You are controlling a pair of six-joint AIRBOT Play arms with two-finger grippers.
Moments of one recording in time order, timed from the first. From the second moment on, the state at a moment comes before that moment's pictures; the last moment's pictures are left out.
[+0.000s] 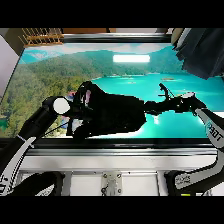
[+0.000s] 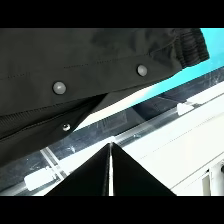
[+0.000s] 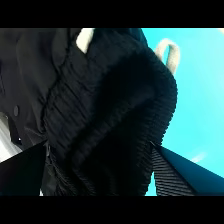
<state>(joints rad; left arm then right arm) -0.48 -1.15 1.00 1.05 -1.04 -1.69 -0.17 -1.70 1.07 -0.55 1.23 0.82</state>
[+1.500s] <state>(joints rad) -0.48 -1.15 1.00 1.05 -1.04 -1.69 0.00 -1.73 1.07 -0.51 1.23 0.79</state>
